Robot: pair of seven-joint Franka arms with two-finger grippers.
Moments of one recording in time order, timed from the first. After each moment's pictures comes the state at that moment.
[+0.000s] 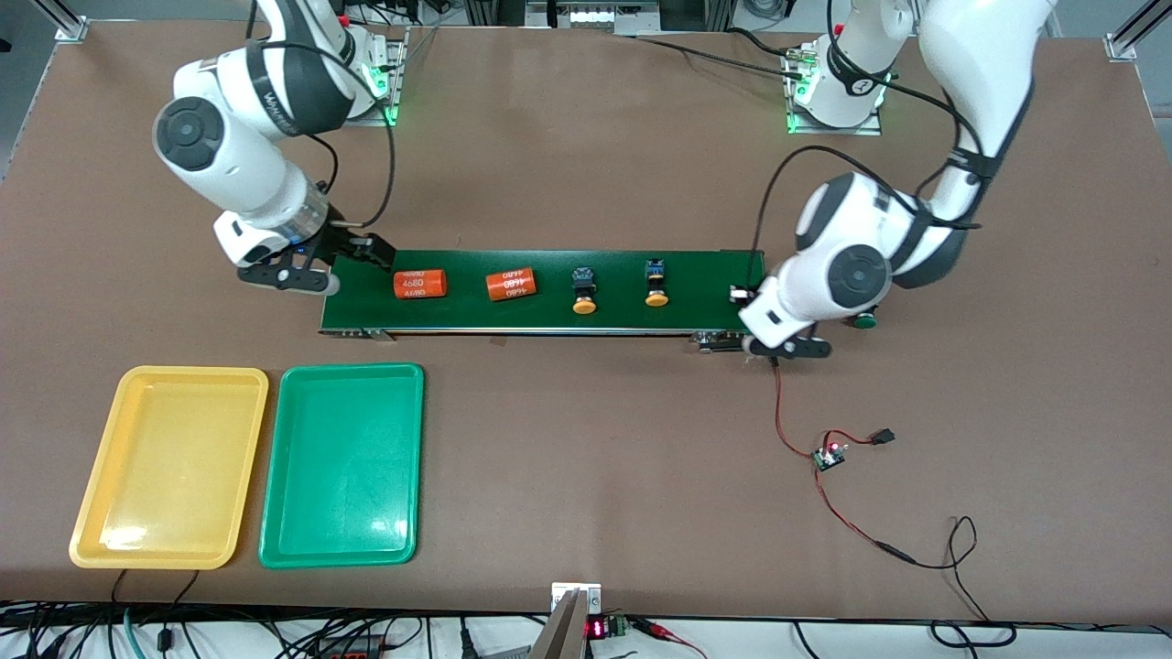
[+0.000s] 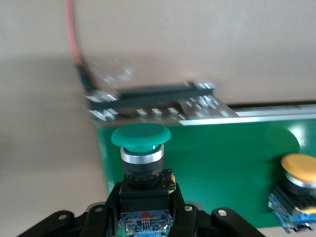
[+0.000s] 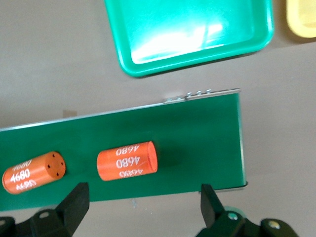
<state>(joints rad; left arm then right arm) 0.01 0.44 -0.45 -1.92 -0.02 2.07 -0.41 0.35 0.03 -0.07 -2.14 0.10 2.15 0.42</state>
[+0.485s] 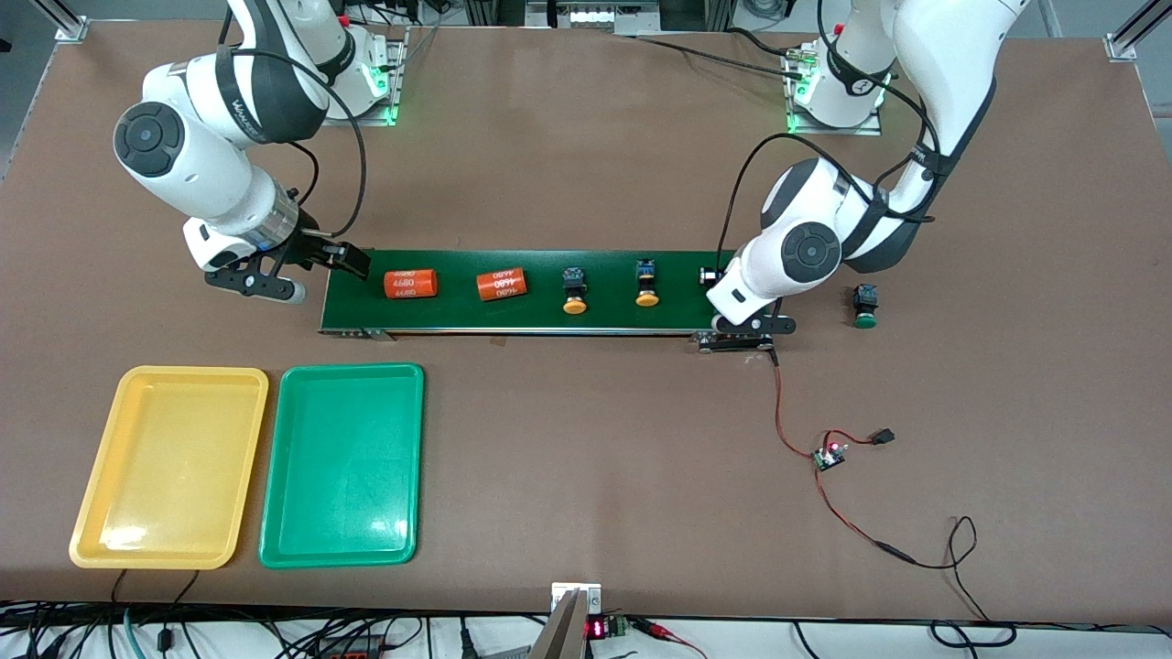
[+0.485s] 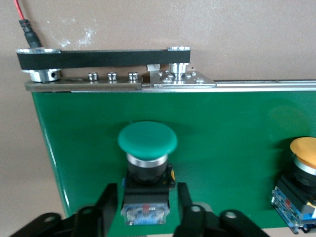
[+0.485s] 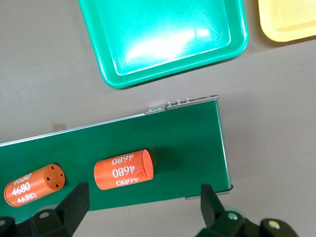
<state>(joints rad) 0.01 0.44 -0.49 -2.00 -0.02 2.17 -0.48 0.31 0.03 -0.07 -2.14 0.10 2.14 0.41</state>
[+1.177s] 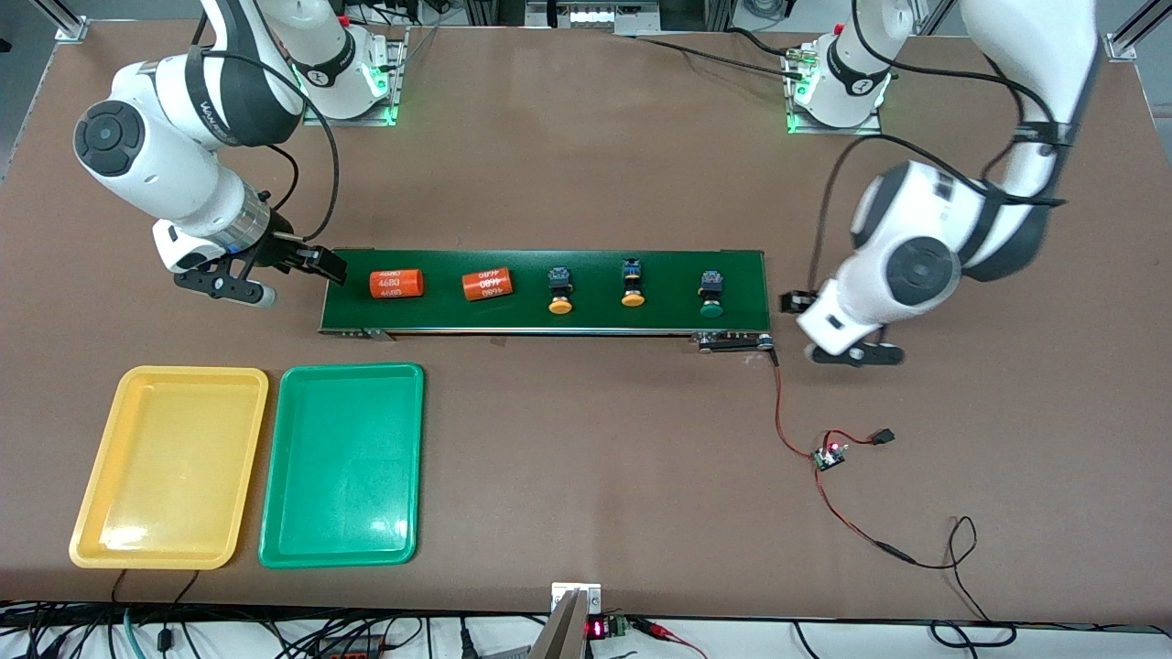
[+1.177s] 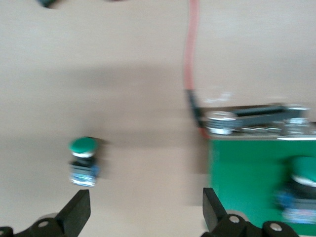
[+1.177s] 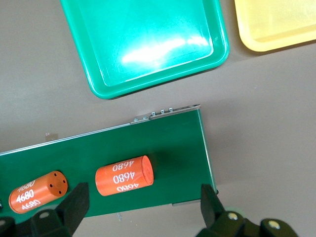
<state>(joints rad) 0.05 0.36 -0.29 -1.86 0.13 1.93 -0.27 0.26 0.02 -0.06 -2.14 0.10 2.14 0.38</state>
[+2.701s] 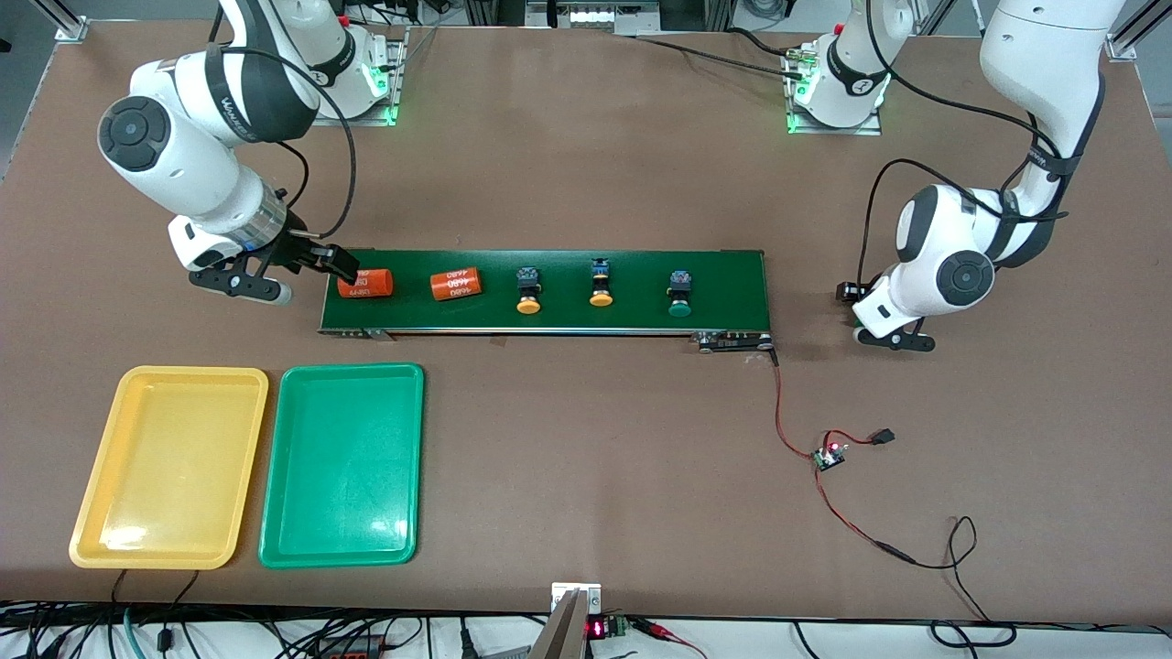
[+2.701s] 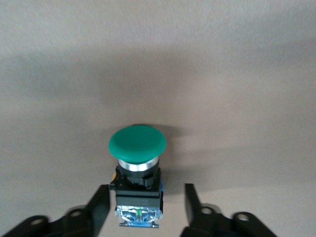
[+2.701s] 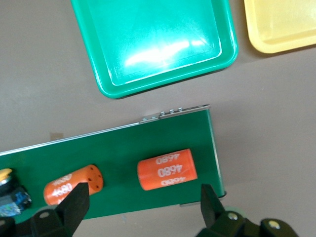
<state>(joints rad) 0.08 0.39 -0.11 -2.23 0.13 2.31 -0.03 0.25 0.02 0.00 -2.14 0.08 2.17 0.46</state>
